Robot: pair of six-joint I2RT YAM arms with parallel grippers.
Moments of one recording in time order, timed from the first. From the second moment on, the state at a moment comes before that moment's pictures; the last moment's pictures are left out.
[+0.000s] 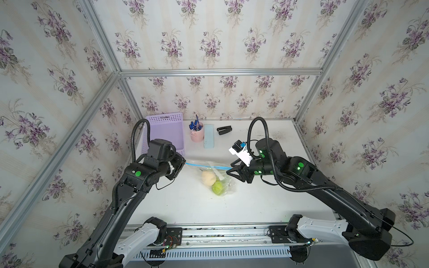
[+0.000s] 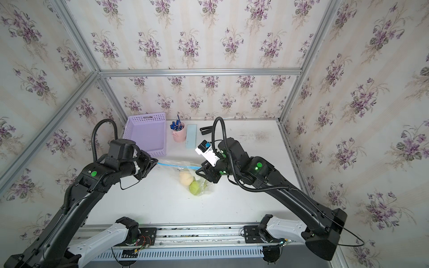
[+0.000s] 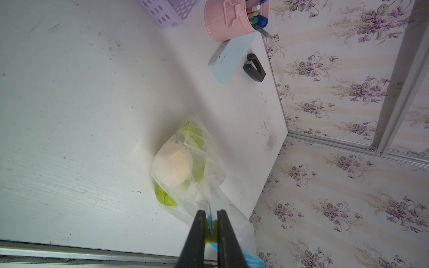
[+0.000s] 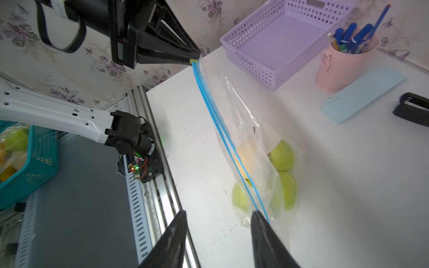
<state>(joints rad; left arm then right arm) -0.35 0.97 1.18 -1.00 0.10 -1.31 0.86 1.20 1.28 -0.73 -0.40 0.04</state>
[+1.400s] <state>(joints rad) -0.47 1.01 1.13 -0.89 0.12 -1.31 0.82 1.53 1.49 -0.80 -0.36 0.09</state>
